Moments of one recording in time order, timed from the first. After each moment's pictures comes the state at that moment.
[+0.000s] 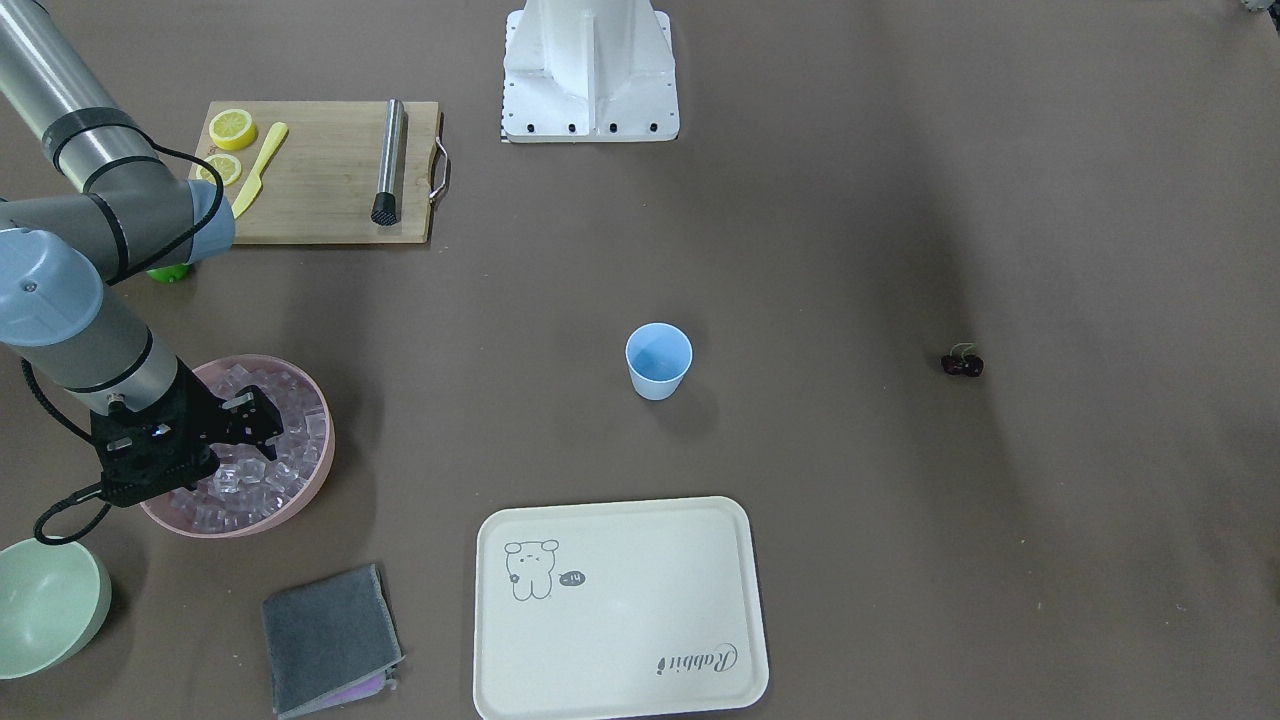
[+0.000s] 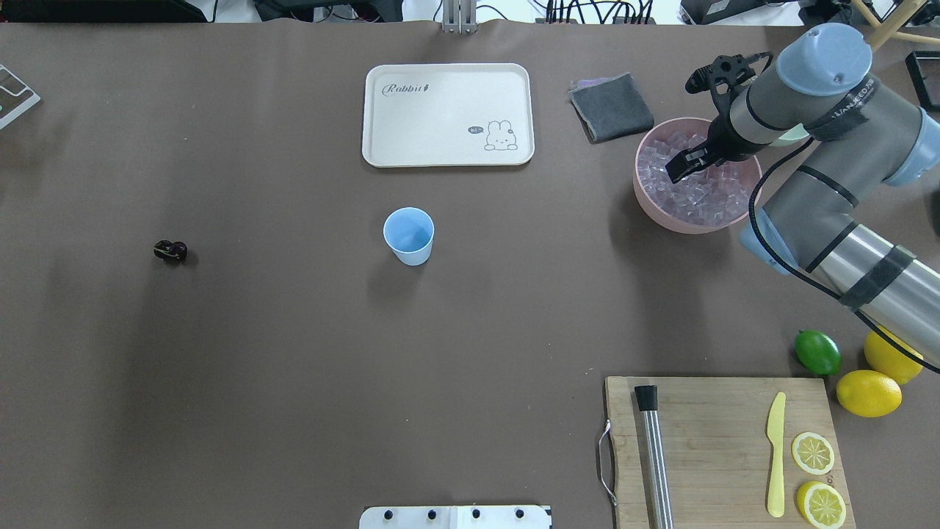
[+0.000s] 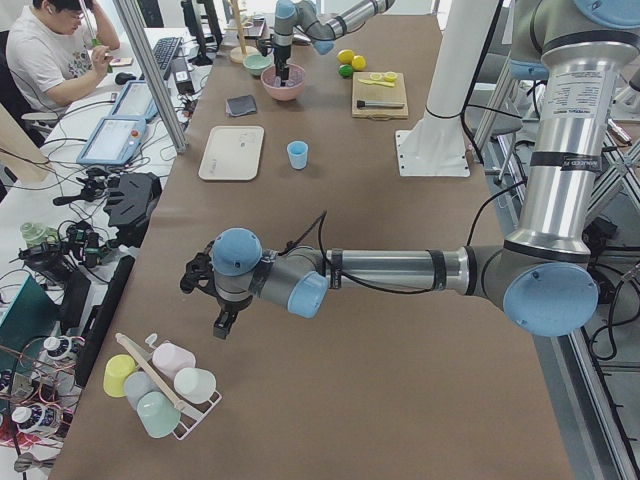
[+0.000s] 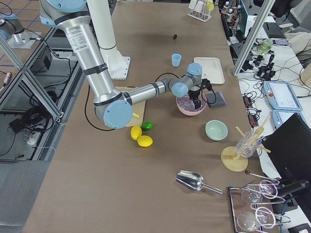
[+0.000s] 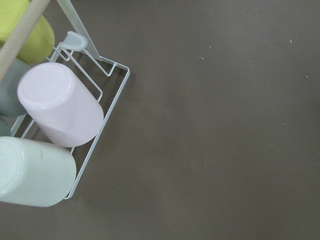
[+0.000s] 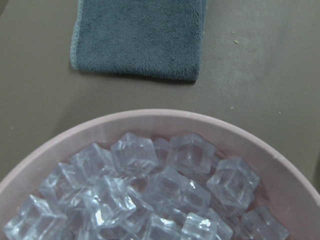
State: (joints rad) left arm -1.54 -1.67 -1.44 -1.99 -2.39 -0.04; right arm 0.94 -1.15 1.44 -1.18 2.07 0.49
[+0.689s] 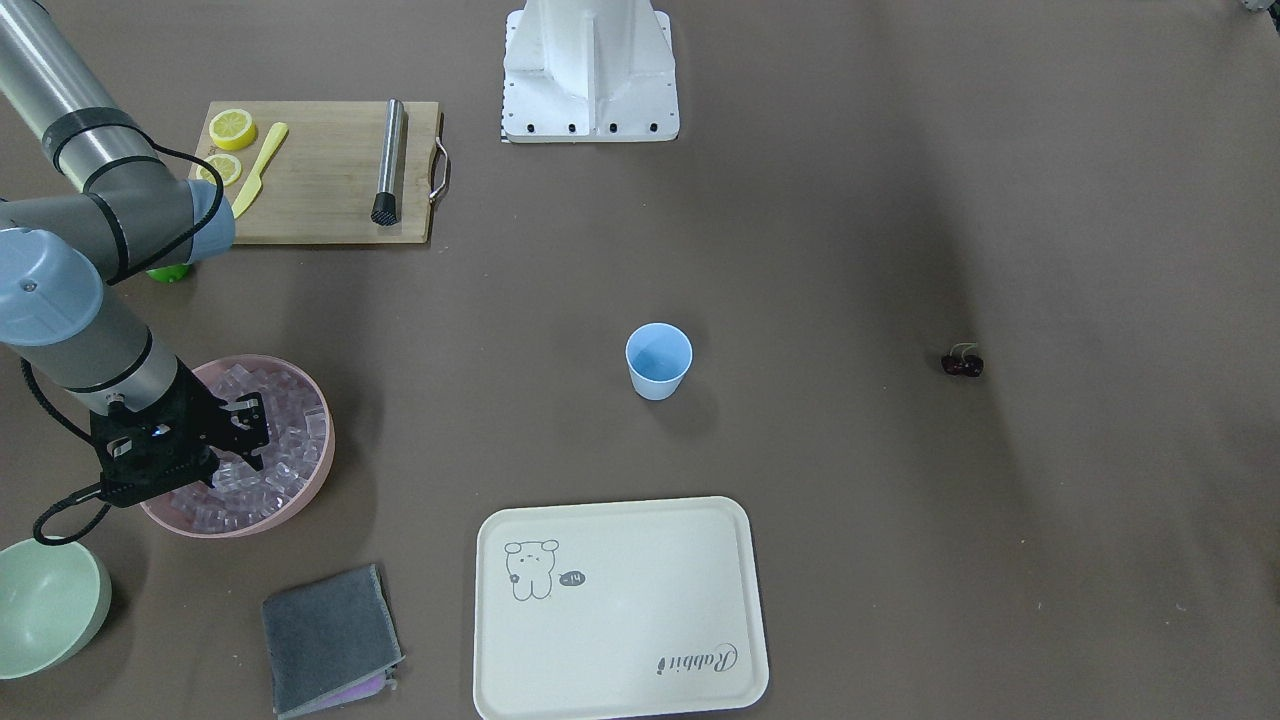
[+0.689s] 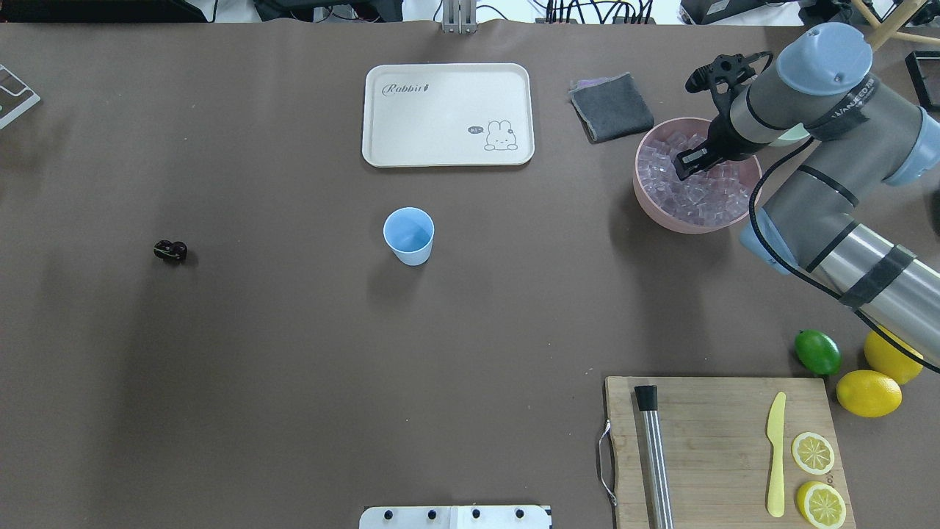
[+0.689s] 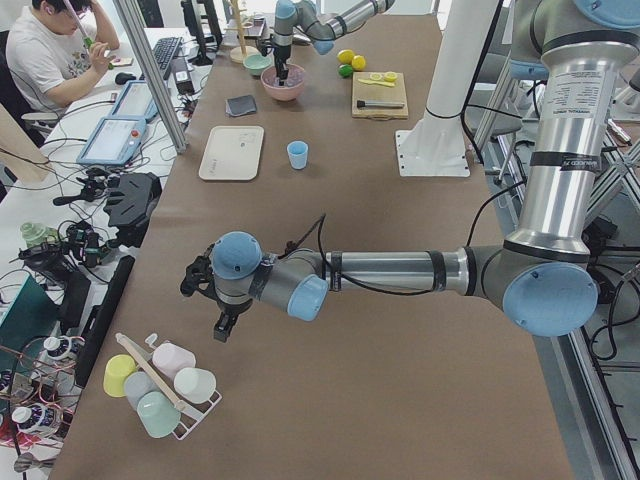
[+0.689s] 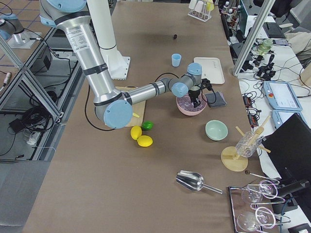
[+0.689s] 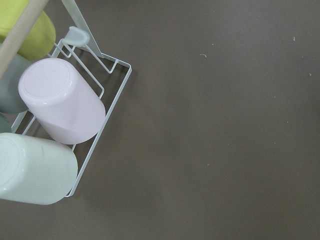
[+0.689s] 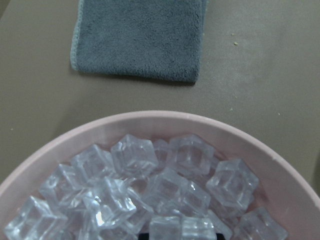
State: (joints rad) left arm -1.54 -1.68 -1.42 -2.01 -2.39 -0.04; right arm 0.94 -1.15 1.44 -1.18 2.07 0.50
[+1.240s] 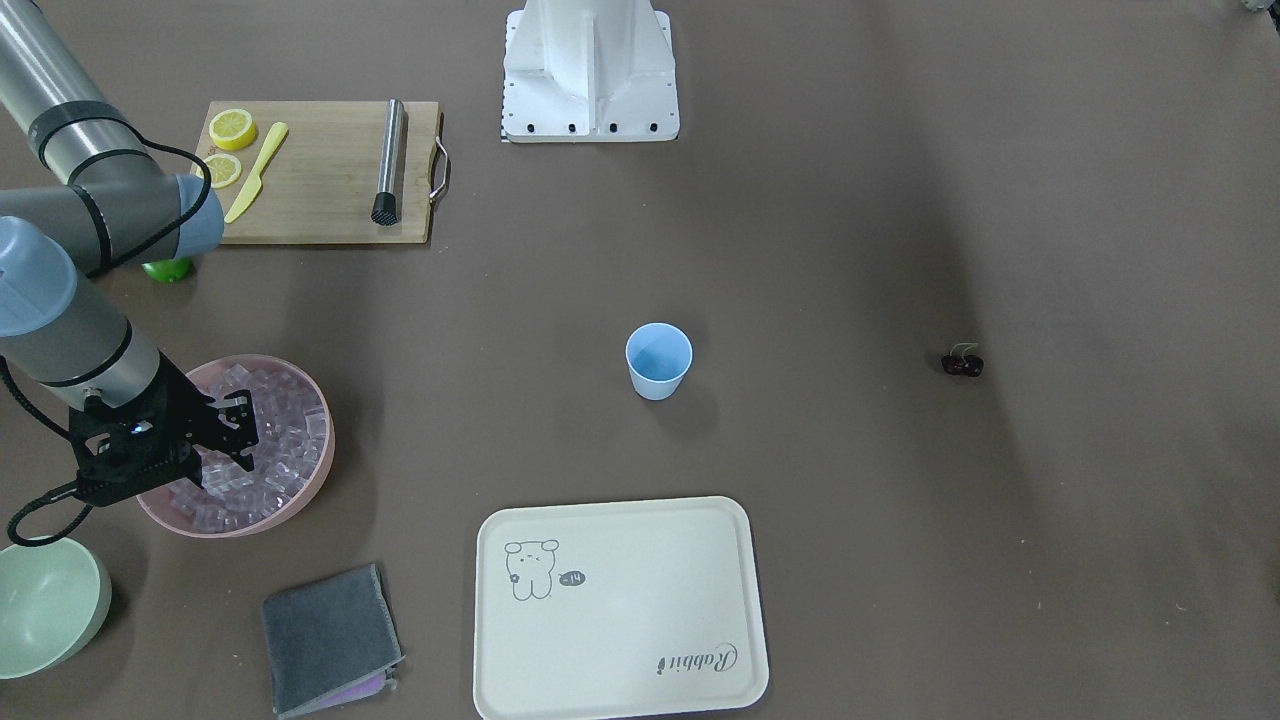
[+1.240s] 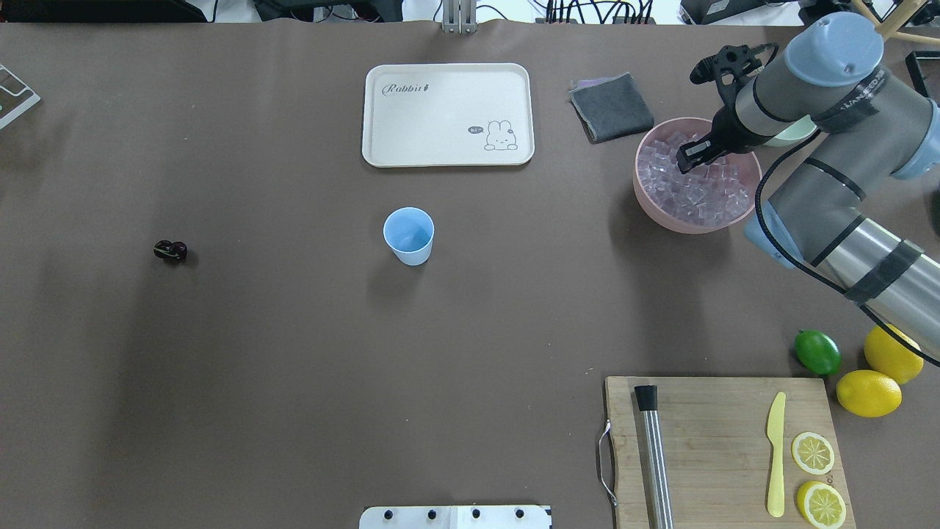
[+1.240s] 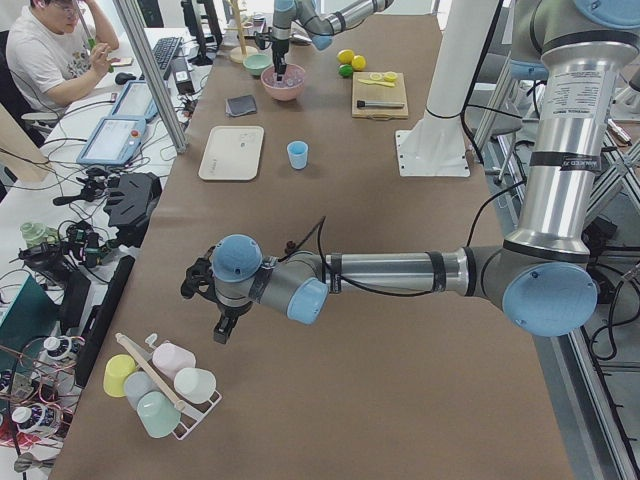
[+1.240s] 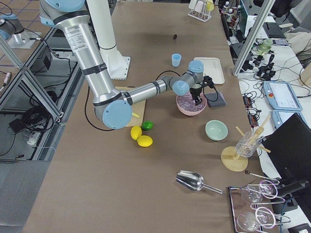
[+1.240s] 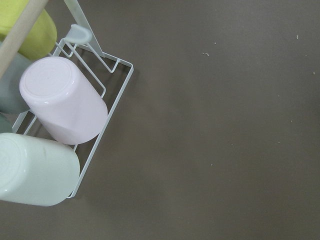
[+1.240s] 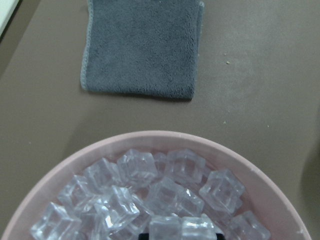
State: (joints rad) left arm -1.54 -1.68 -1.41 -2.03 -2.39 -0.04; right arm 0.98 -1.15 1.48 -1.20 2.11 0.50
